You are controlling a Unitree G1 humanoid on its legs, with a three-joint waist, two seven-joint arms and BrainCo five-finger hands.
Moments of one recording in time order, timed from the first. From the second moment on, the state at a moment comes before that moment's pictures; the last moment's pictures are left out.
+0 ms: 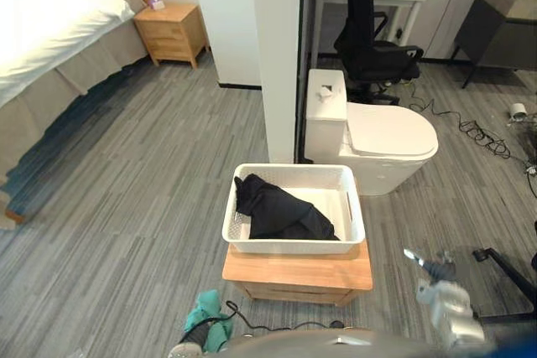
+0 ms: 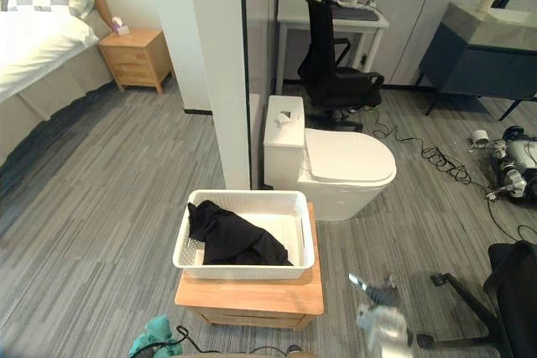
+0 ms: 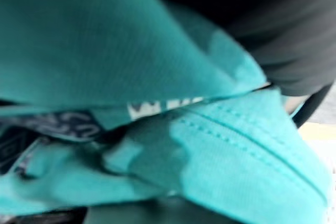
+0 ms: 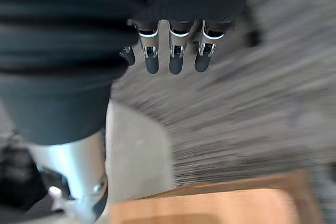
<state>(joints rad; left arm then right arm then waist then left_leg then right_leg) 0.22 0.15 0.01 0.94 -0.08 0.14 0.14 0.12 -0.17 -0.27 0.79 0.16 -0.04 -0.19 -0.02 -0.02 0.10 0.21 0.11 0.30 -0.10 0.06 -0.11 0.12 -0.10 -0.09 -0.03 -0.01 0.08</state>
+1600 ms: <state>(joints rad) 0.01 0.18 0.03 -0.02 0.03 -0.39 0.19 0.26 -0.04 -0.57 1.02 0.19 -0.31 0.07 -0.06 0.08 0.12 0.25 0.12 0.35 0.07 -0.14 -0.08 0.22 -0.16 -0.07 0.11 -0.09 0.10</state>
